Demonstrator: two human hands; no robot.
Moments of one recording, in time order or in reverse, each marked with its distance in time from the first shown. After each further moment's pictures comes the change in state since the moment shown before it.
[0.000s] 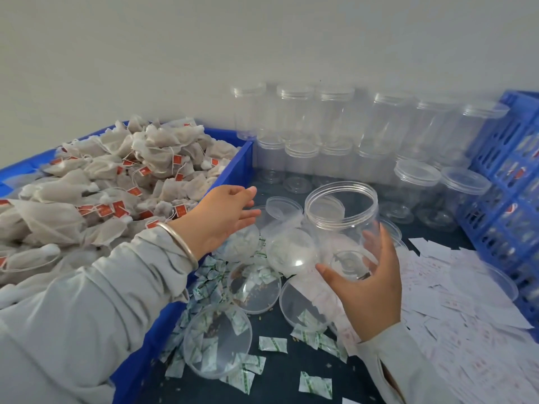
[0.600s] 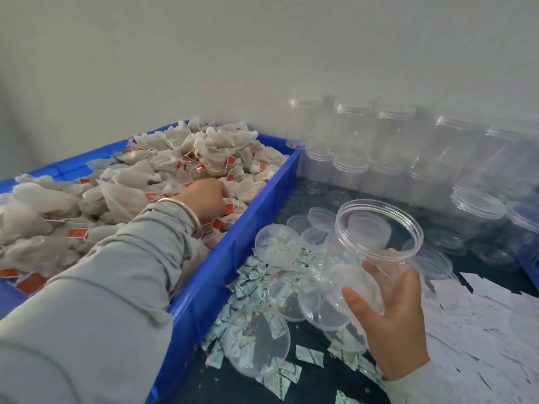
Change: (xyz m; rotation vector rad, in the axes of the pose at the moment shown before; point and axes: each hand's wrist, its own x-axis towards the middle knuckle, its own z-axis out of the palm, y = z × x) left_hand 0.035 0.004 -0.115 1.296 0.240 0.138; right_hand -0.019 -0.023 0.020 0.205 -0.234 0.007
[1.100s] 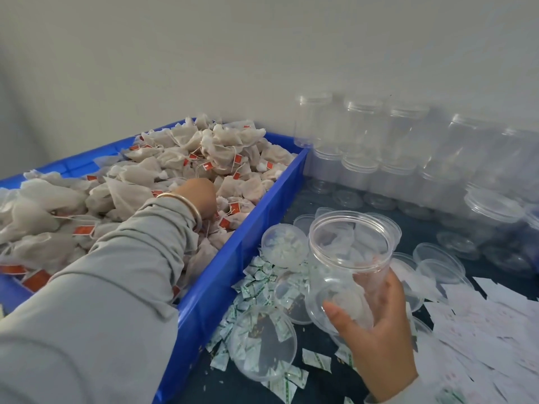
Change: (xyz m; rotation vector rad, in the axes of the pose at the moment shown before) left_hand 0.004 -0.016 -0.004 0.212 -0.093 -0.163; right_hand -0.015 -0.003 0.022 -0.033 -0.070 0.063
